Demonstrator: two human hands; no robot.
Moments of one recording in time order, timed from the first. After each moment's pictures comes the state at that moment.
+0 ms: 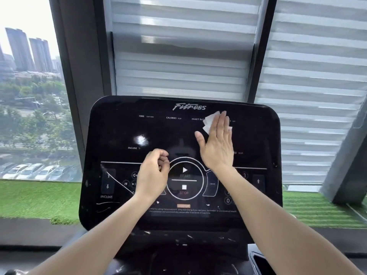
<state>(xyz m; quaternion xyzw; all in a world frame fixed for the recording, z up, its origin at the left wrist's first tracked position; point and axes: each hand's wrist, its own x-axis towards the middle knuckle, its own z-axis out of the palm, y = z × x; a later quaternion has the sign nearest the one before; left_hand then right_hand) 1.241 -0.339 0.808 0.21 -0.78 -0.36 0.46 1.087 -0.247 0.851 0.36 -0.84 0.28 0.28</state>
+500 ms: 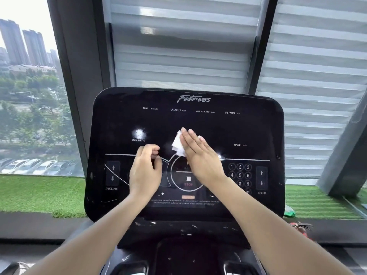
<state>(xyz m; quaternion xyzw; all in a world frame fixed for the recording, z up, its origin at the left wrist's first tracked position) 1.261 -0.350 0.794 0.23 -0.79 -0.28 0.50 1.111 -0.257 0.798 0.54 -0.72 0.14 0.42</state>
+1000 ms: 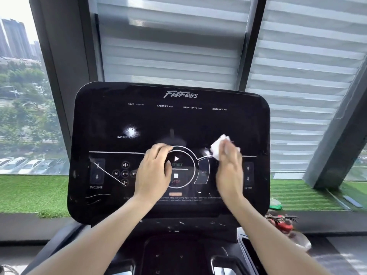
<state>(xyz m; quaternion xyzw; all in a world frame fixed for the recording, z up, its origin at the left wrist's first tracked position) 1.236 -0.321 0.785 0.15 -0.86 -0.15 0.46 1.087 -0.177 0.772 0.33 -0.81 0.36 0.32</state>
